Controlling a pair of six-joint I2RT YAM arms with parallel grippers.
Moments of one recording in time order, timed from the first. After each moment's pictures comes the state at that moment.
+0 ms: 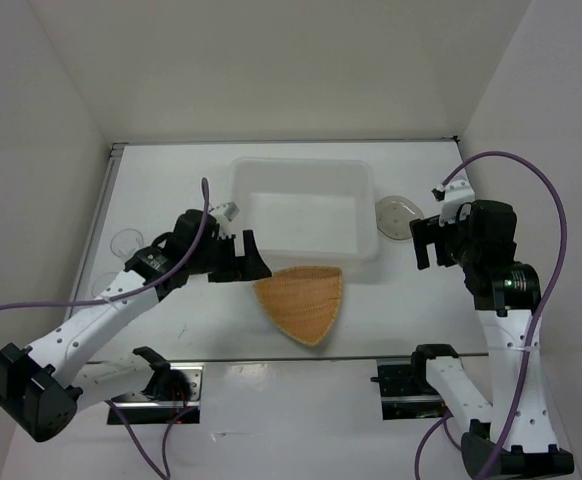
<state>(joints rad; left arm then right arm) -0.53 1.07 0.92 -0.57 0.28 -0.60 -0.01 0.80 1.15 -0.97 -0.08 -0.29</state>
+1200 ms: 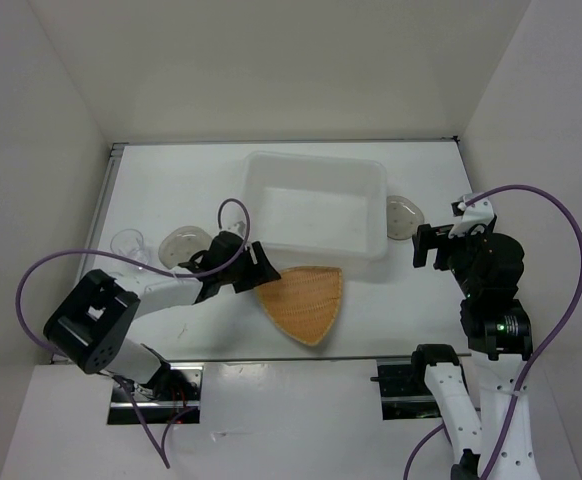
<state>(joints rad) -0.58 1.46 0.60 0.10 0.15 -0.89 -0.04 0.55 0.91 -0.63 -0.12 -0.12</state>
